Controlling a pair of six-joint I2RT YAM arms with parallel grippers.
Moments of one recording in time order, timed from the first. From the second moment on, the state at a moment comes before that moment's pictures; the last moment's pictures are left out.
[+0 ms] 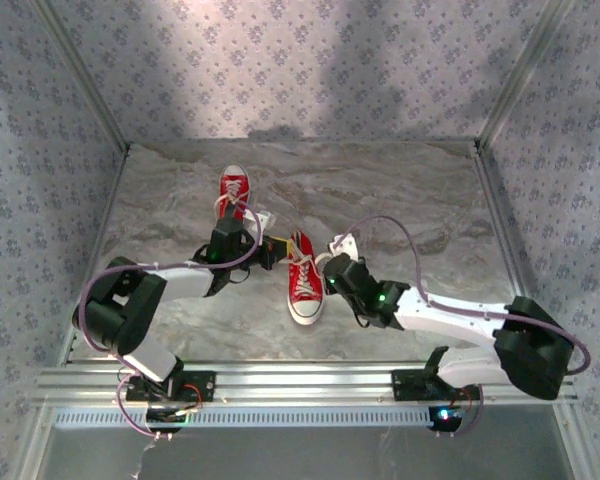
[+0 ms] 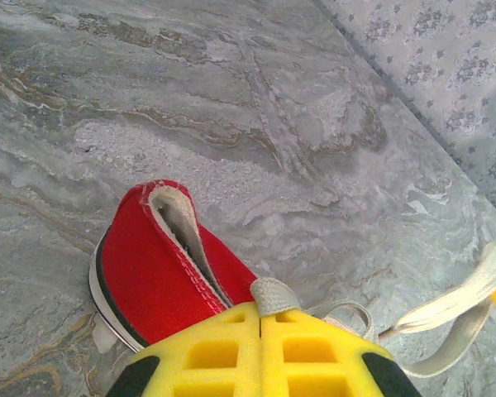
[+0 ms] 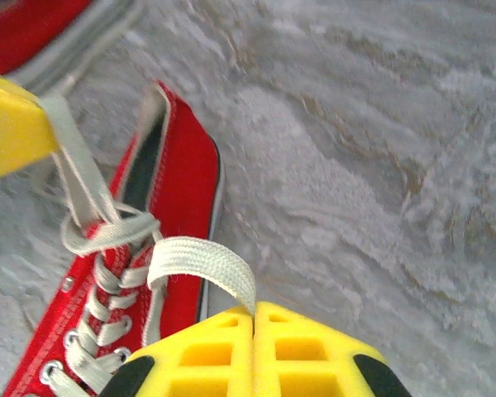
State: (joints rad) left arm -0.53 1.58 0.60 0.55 0.49 -0.40; right arm 0.96 1.23 0.60 -0.01 0.54 0.41
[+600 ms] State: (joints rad) left arm -0.52 1.58 0.61 0.55 0.51 -0.43; right arm 1.01 1.22 0.58 0.24 0.23 0.05
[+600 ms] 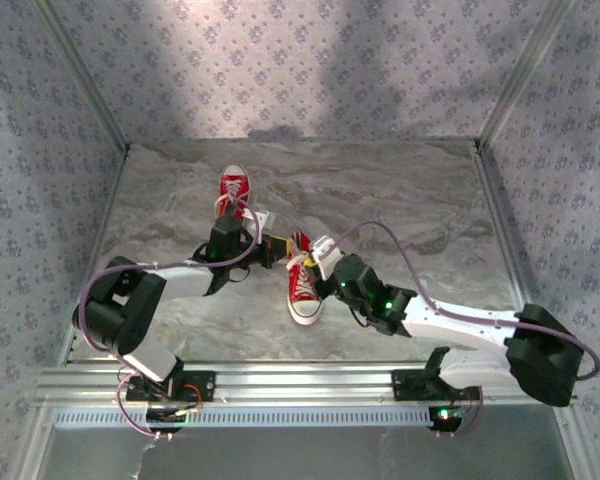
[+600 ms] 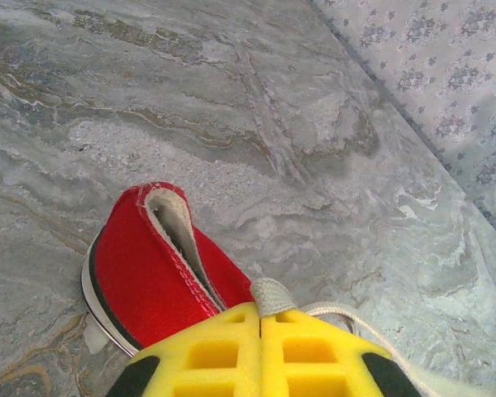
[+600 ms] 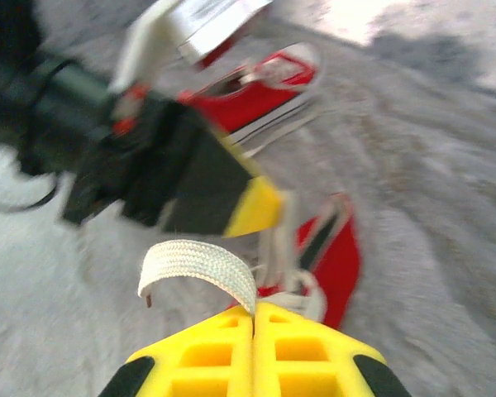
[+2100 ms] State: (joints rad) left arm -0.54 1.55 0.61 0.51 0.55 -0.30; right arm 0.79 1.47 0.88 -0.16 0.08 0.47
